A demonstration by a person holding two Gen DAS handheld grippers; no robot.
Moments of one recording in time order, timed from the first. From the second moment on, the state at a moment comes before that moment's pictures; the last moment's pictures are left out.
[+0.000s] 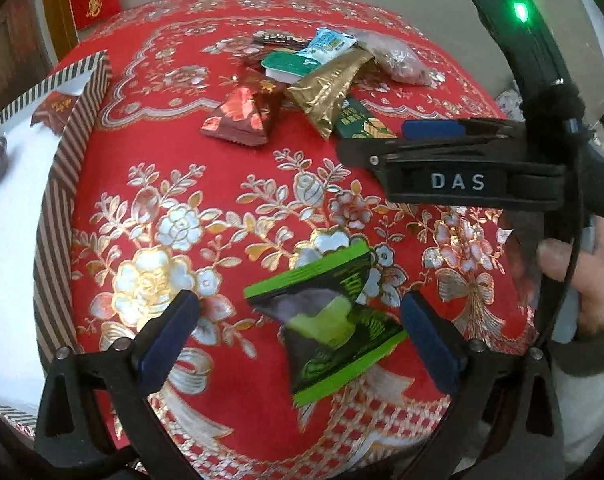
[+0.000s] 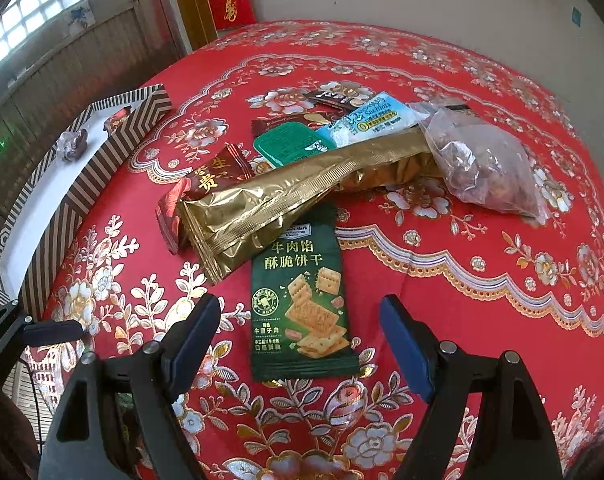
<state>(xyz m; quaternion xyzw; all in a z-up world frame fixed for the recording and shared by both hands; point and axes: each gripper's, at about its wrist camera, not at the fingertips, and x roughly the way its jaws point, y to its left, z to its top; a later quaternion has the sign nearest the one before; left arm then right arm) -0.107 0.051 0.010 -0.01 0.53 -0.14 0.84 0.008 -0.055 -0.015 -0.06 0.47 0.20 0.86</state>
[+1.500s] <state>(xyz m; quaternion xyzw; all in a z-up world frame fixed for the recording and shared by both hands) -0.114 0.077 0.042 0.04 0.45 -0.10 0.89 -0.062 -0.061 0.034 -0.03 0.37 0.22 0.90</state>
